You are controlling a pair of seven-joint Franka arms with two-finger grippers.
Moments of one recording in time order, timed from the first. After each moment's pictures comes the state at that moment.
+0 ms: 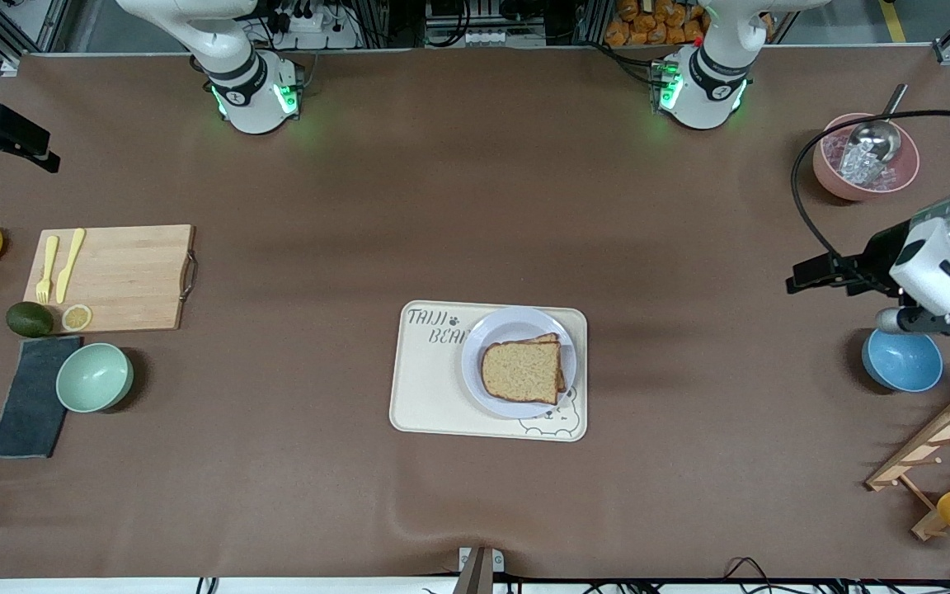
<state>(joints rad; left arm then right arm) 0.00 0.17 -0.04 -1.56 -0.10 1.67 -0.06 0.00 -0.06 -0.02 -1.48 0.00 1.34 -0.01</state>
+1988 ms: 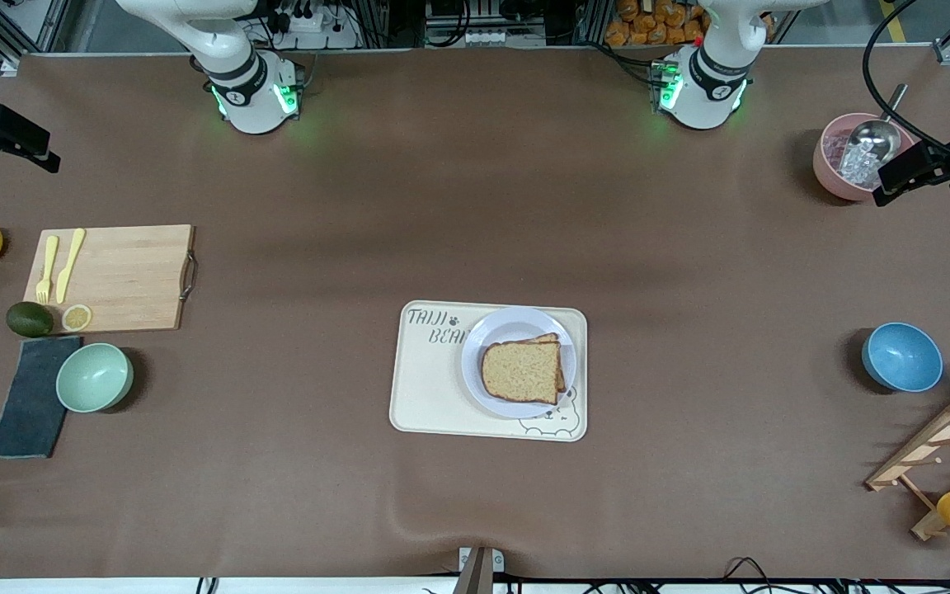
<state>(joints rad) 0.03 -0.03 -0.04 -1.53 0.00 1.49 -0.11 0.00 -0.06 -0.02 -1.48 0.00 1.34 -0.01</state>
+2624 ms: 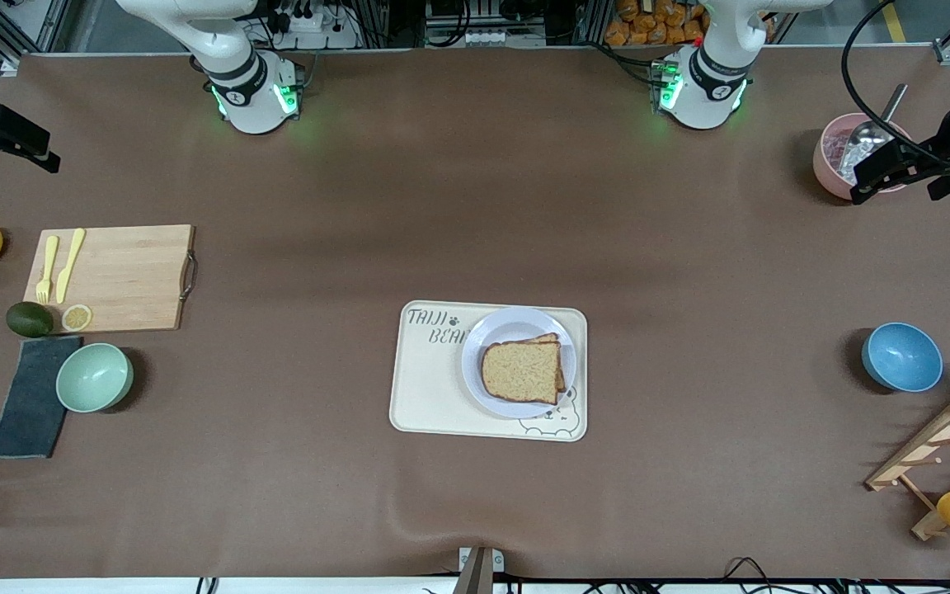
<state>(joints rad) -0.06 -0.03 0.00 -1.53 0.00 1.48 -0.11 0.00 -0.06 -0.03 -1.48 0.00 1.34 -0.01</state>
